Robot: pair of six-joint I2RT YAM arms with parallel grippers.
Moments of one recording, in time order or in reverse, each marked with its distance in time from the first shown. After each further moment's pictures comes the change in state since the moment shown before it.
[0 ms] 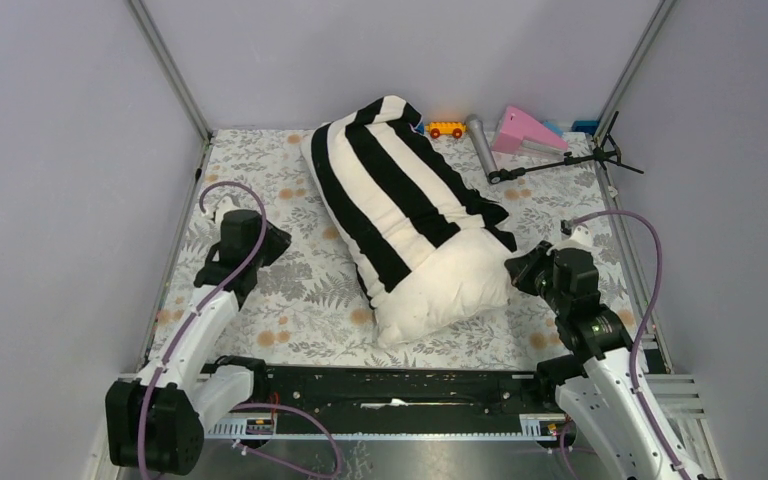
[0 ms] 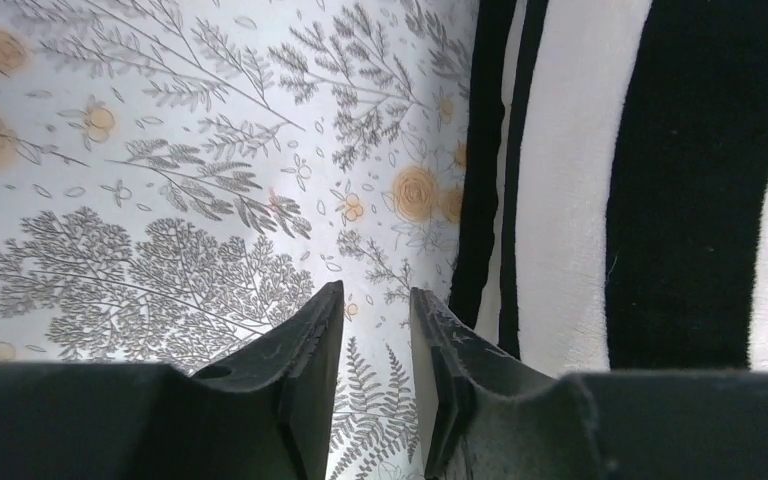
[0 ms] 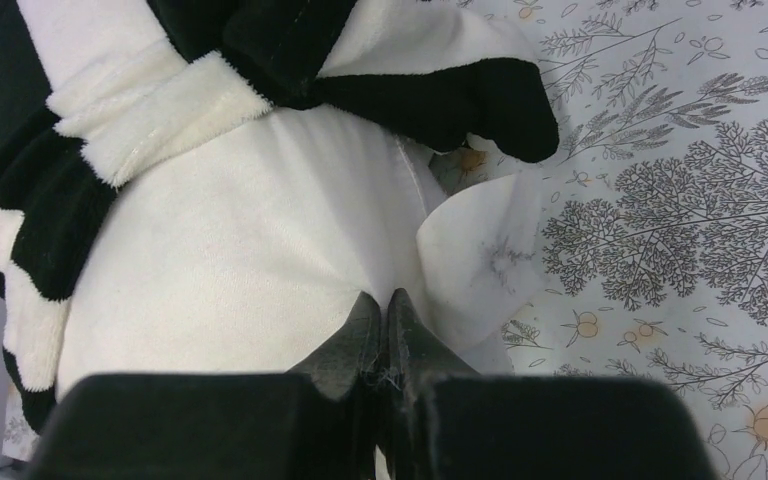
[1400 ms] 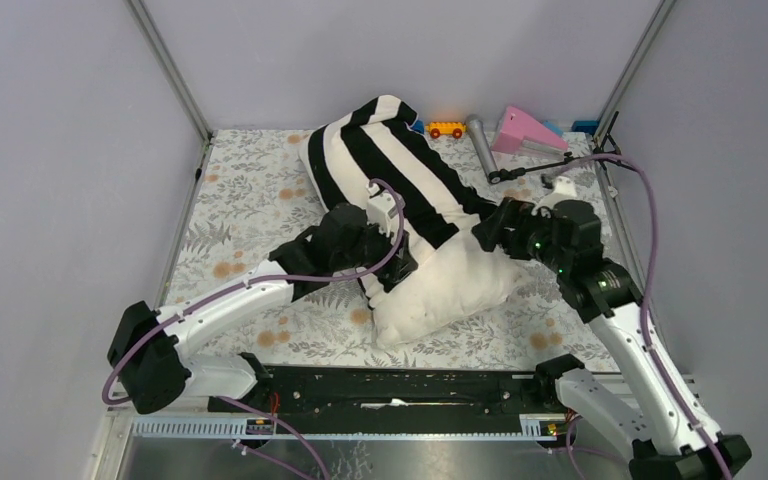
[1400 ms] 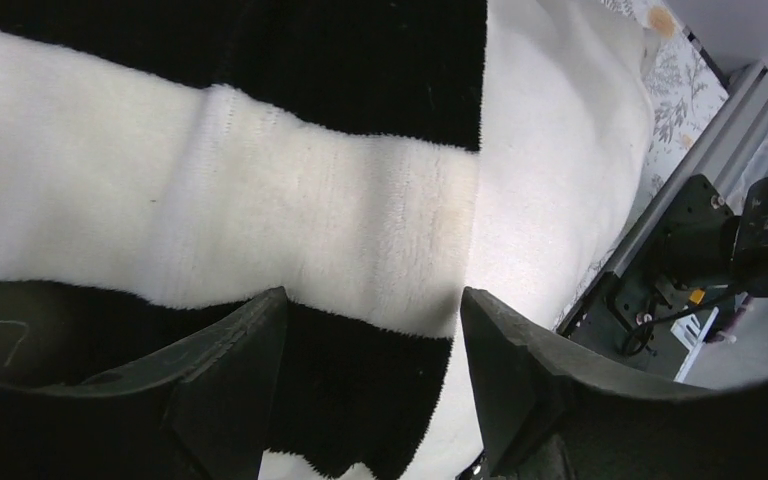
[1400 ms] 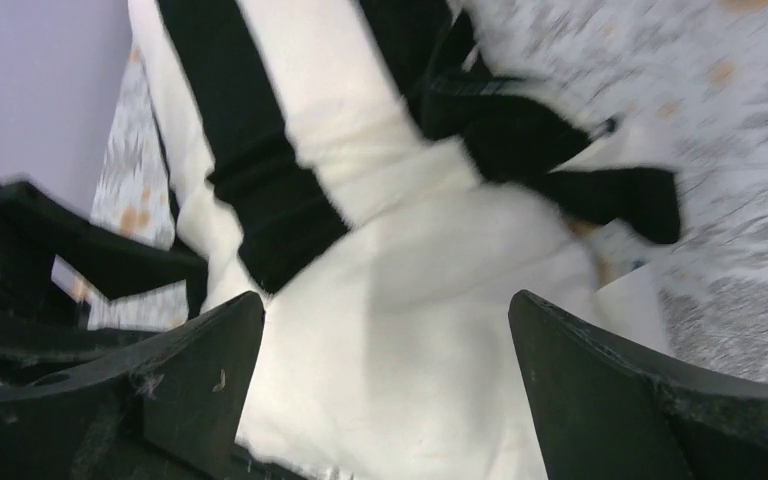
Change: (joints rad) left arm -0.687 0.275 0.277 0.113 0.266 0.492; right arm 0.037 0.260 0.374 -0.056 -0.135 -0.125
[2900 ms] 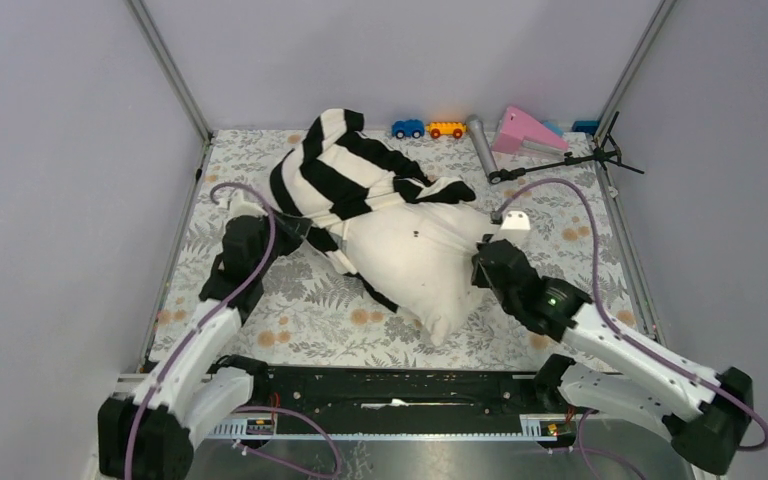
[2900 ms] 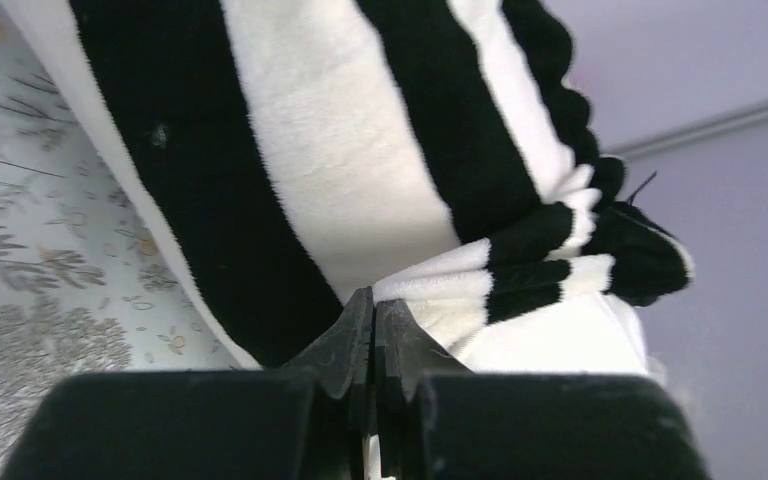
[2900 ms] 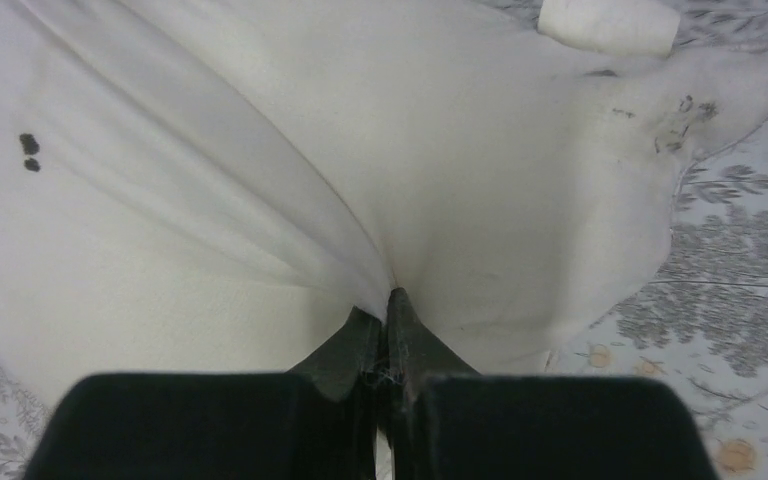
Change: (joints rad) left arm 0.608 -0.301 -0.345 0.206 -0.091 -0.528; right arm 0.557 0.024 -0.183 0.018 0.741 0.067
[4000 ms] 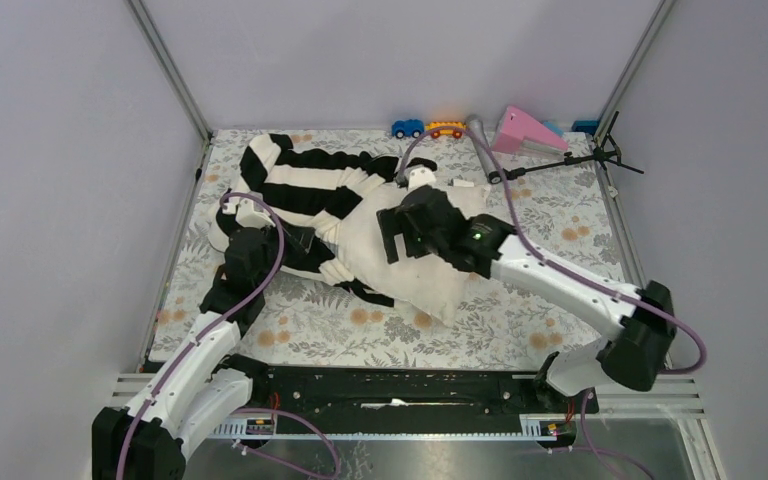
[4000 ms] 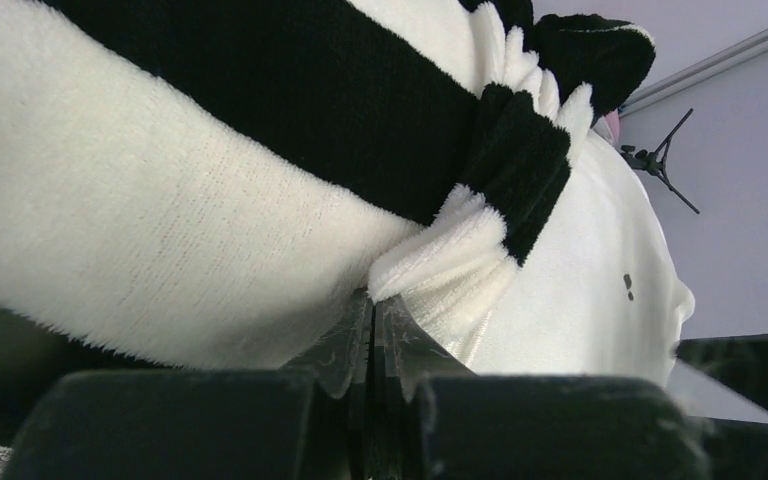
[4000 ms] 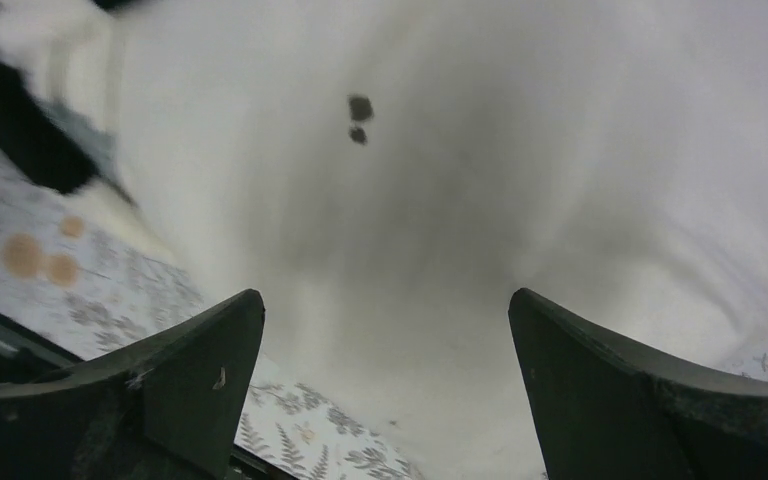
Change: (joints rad) left arm -0.072 -0.145 -0.089 0.000 -0.051 0.132; right arm 0.068 0.582 0.599 -0.084 -0.325 -0.154
